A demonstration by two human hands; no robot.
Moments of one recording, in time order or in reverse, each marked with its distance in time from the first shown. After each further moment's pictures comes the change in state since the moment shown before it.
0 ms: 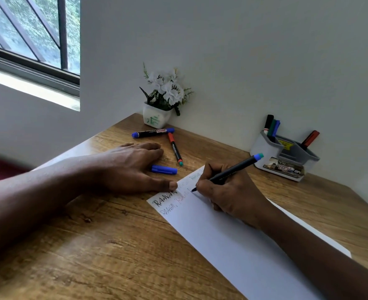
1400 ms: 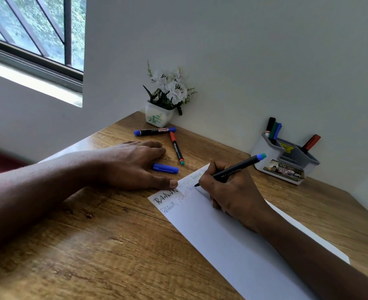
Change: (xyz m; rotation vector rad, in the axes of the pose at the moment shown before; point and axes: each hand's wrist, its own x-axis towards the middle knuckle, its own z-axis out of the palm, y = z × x) left_hand 0.000 -0.001 -0.001 -0.025 -0.007 0.001; right_hand 0.000 -0.001 0.005 0.002 0.122 0.067
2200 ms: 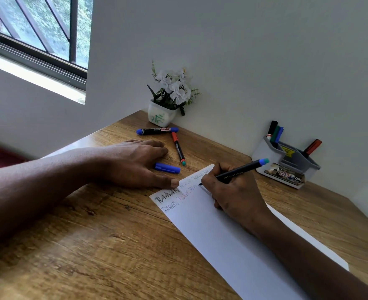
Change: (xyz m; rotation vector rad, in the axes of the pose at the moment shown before) left_hand -0.005 0.005 -0.004 0.003 -0.014 -0.007; right_hand -0.003 -0.001 0.002 -0.066 0.080 0.018
